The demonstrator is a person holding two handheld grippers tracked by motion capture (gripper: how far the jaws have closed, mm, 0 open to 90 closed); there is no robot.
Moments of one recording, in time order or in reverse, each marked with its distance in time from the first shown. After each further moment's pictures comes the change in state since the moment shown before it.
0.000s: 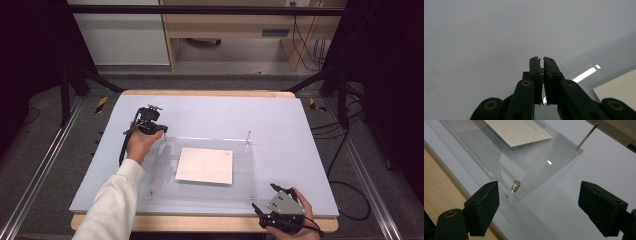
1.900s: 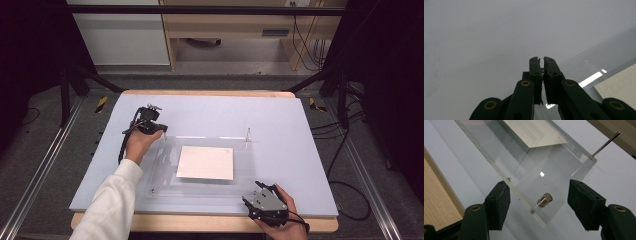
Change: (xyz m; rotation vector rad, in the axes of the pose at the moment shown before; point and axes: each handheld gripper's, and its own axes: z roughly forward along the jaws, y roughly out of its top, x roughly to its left) left arm 0.002 -0.002 0.001 -0.029 -0.004 0.032; right arm 0.013 0.008 0.033 -0.005 0.011 -0.090
